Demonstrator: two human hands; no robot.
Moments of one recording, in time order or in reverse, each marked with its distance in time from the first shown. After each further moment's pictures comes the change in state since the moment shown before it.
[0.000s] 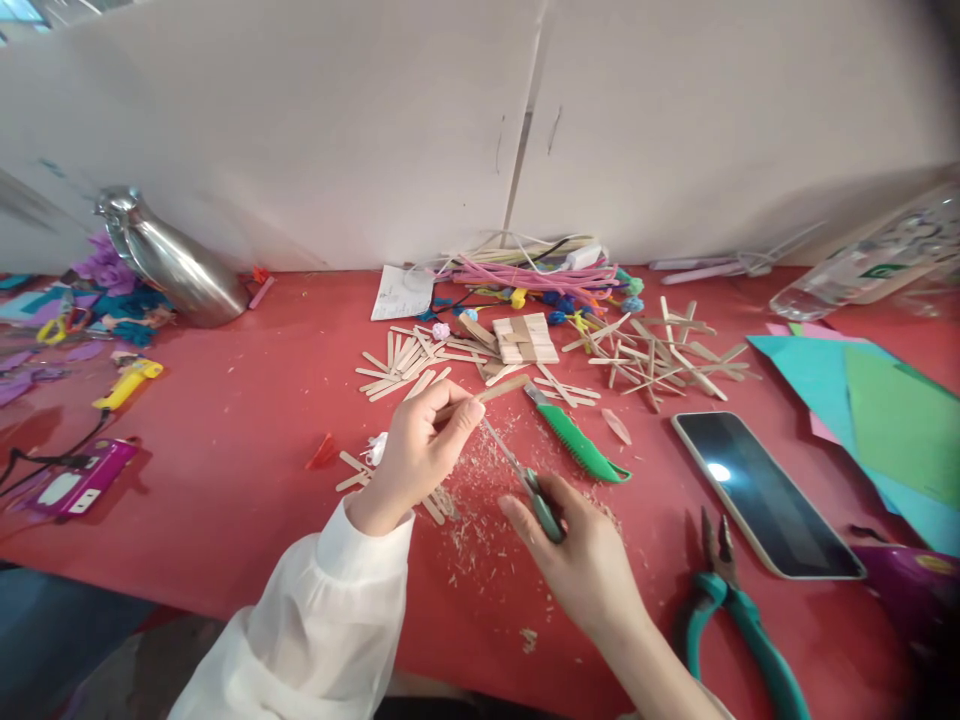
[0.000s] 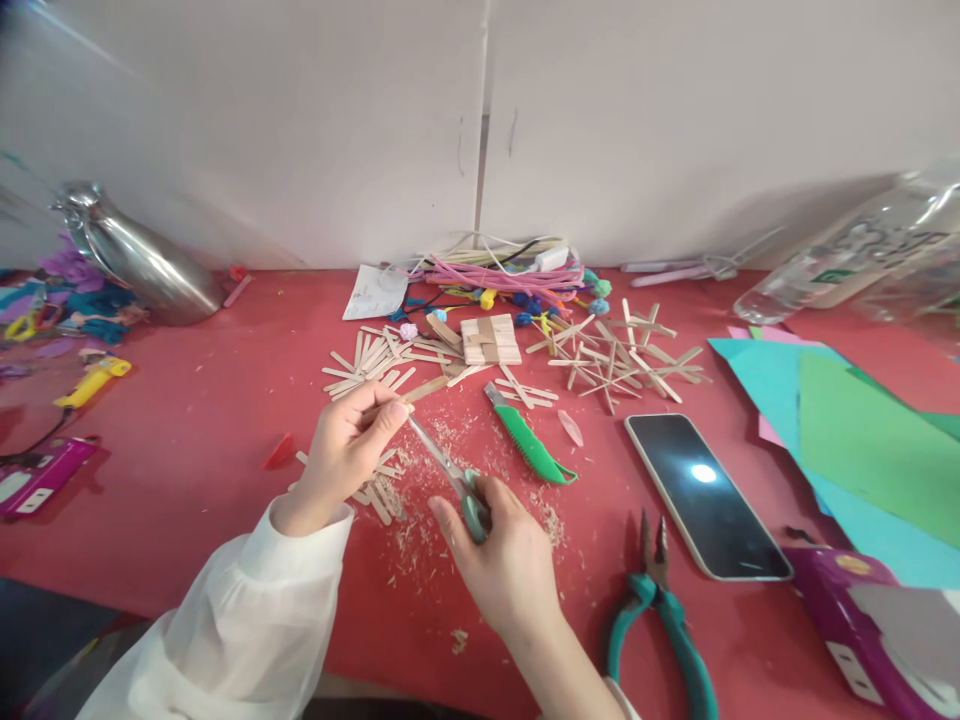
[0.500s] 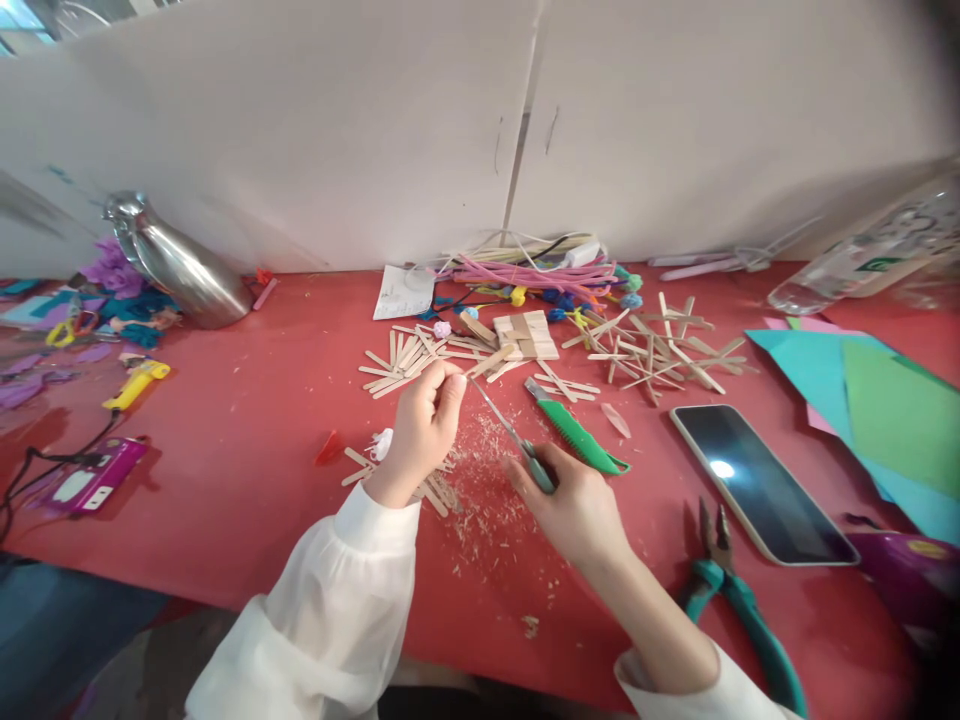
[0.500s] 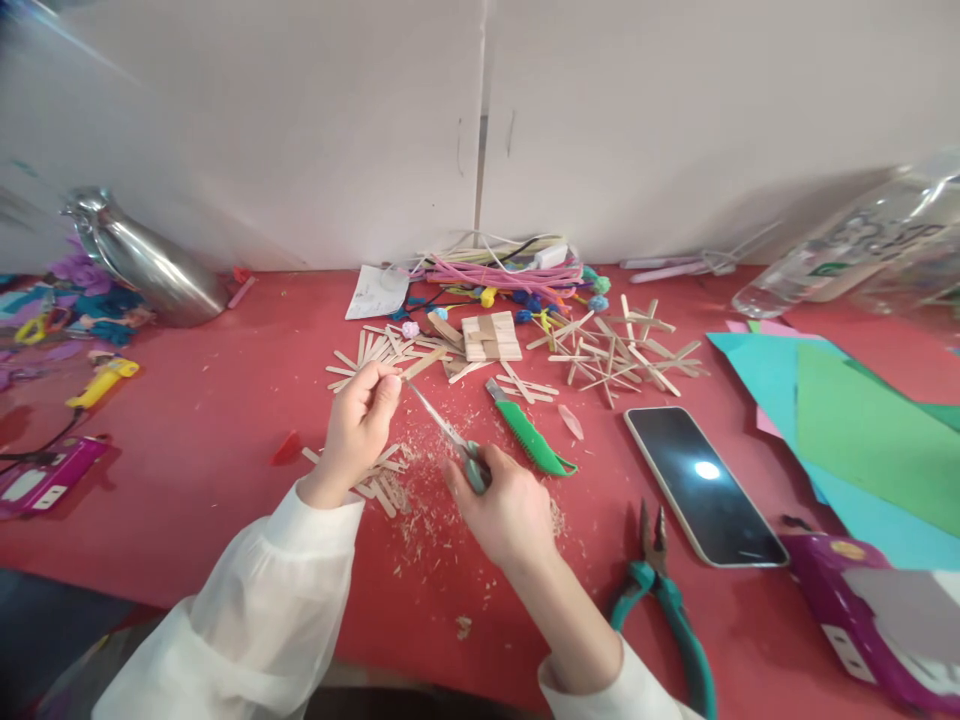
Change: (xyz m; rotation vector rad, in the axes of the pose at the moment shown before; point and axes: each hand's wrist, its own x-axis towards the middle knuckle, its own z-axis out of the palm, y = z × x) left_hand 0.012 -0.013 0.001 0.207 0.141 0.121; right_hand 0.025 -0.006 -0.003 -0.207 0.051 0.005
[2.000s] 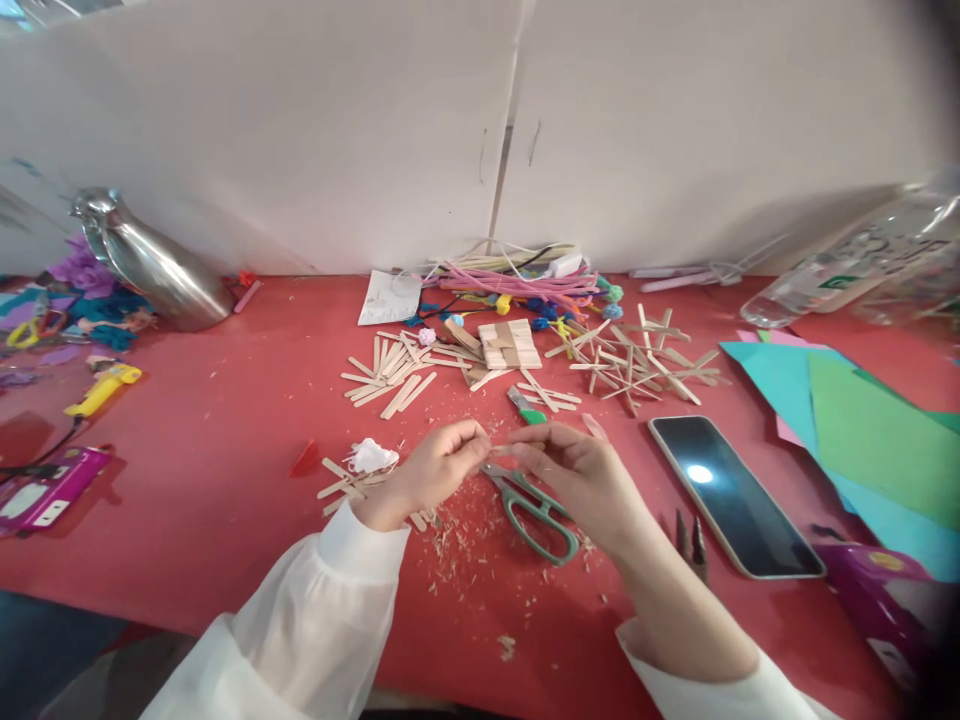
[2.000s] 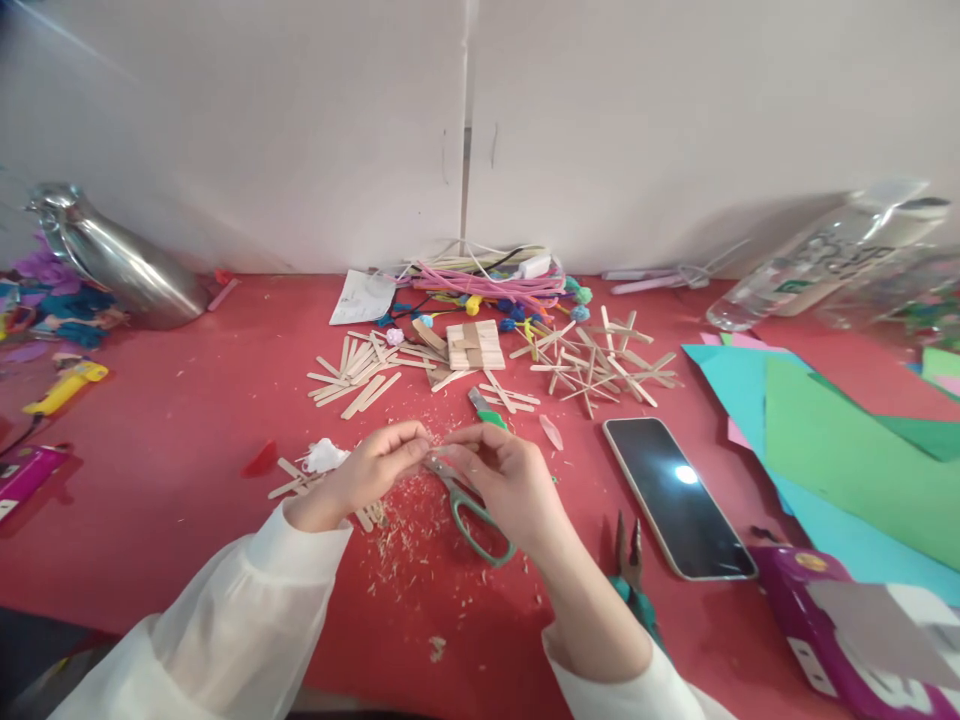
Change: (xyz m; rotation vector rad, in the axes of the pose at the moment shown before) left_hand -0.013 -0.007 0.020 -0.344 -0.570 -0.376; right_hand 0.028 0.002 -0.033 0.632 -0.163 -0.061
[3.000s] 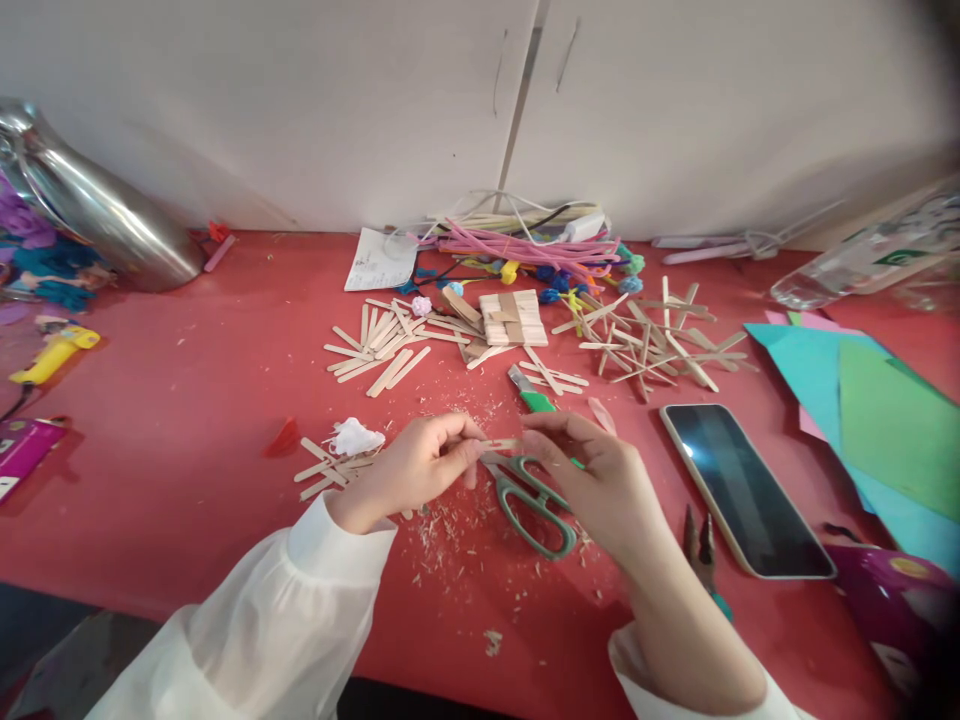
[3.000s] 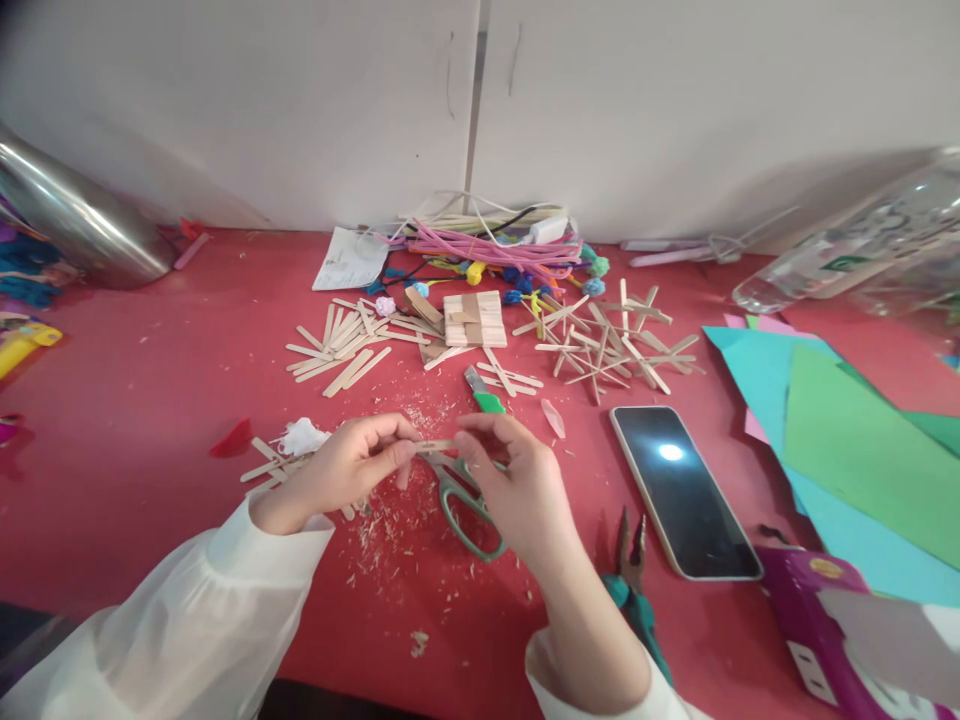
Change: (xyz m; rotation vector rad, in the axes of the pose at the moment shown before) left_hand -0.007 -0.001 -0.001 0.190 0.004 -0.077; right_hand -0.002 0.019 -0.007 -0.284 0.080 -0.029
